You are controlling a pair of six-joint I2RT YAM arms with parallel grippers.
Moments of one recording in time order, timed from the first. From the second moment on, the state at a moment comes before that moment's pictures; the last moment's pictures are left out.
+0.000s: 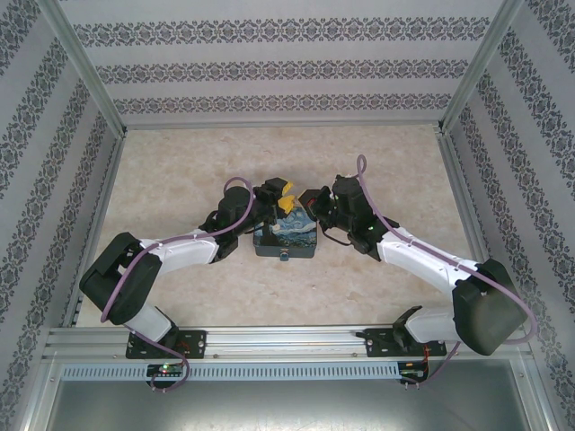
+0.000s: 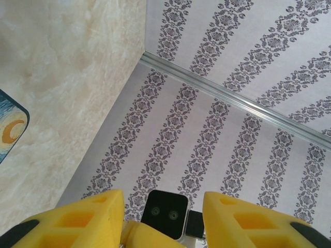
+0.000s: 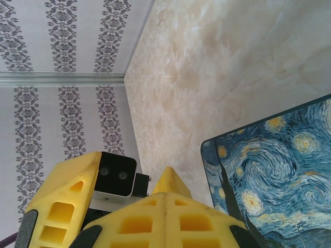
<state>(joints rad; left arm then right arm) -0.63 1.57 0.75 0.66 0.16 -1.94 0.60 1.32 0.78 0.11 -0.17 1.39</state>
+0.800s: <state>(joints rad) -0.59 1.35 0.78 0.18 0.18 -1.54 0.51 1.08 0.60 -0.08 -0.25 1.24</state>
